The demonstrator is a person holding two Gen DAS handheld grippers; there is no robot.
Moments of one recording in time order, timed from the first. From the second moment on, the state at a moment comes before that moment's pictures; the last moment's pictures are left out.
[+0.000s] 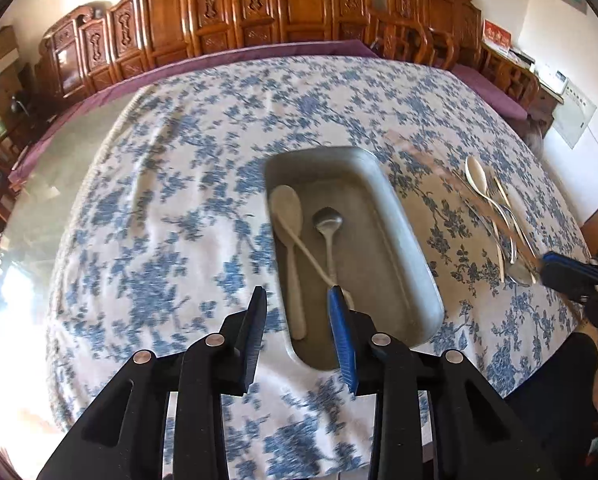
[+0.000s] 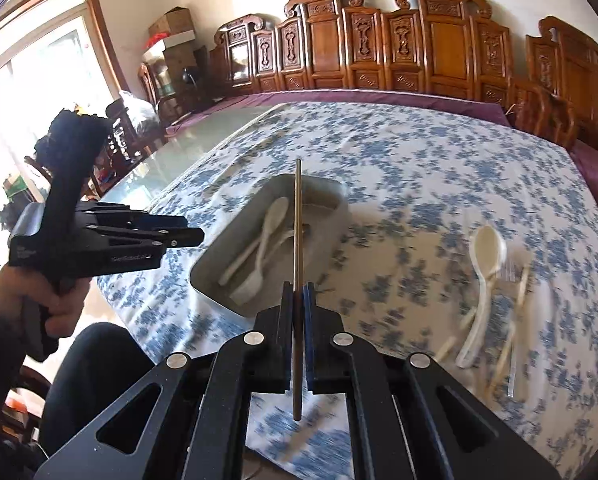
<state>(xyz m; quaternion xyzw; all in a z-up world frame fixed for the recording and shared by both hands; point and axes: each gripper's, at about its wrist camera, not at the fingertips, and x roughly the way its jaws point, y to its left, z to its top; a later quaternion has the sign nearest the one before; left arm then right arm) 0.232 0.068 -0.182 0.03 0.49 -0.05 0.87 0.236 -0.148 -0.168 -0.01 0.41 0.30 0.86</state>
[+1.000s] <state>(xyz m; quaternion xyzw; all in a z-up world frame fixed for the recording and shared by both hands) 0.187 0.151 -0.140 0.01 0.43 0.00 0.90 0.309 -0.055 -0.232 0.02 0.49 0.25 0.84</state>
